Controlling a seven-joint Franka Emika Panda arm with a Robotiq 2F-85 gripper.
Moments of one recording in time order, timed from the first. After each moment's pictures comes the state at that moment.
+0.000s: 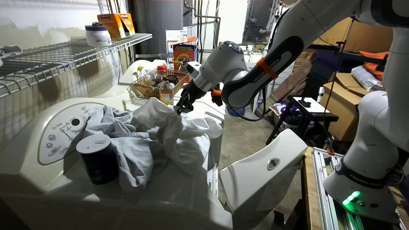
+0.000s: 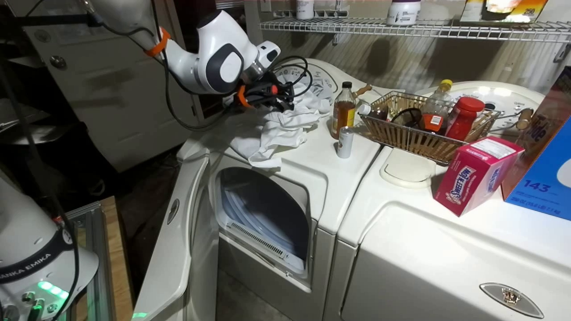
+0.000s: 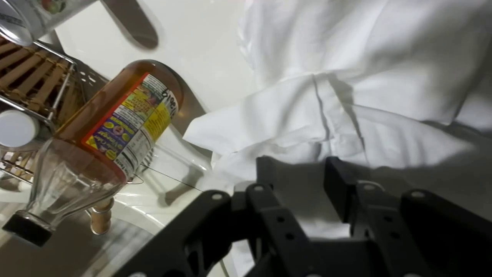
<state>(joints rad) 0.20 0.27 -0.14 -2.17 -0.28 3.11 -0.30</state>
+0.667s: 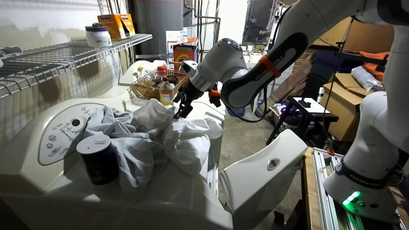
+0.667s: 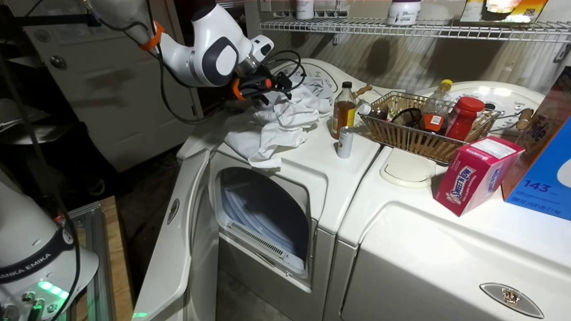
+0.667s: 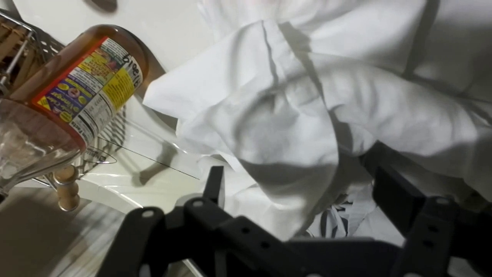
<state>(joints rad) 0.15 0.25 -0.03 -2.16 -0.28 3.08 -0.28</state>
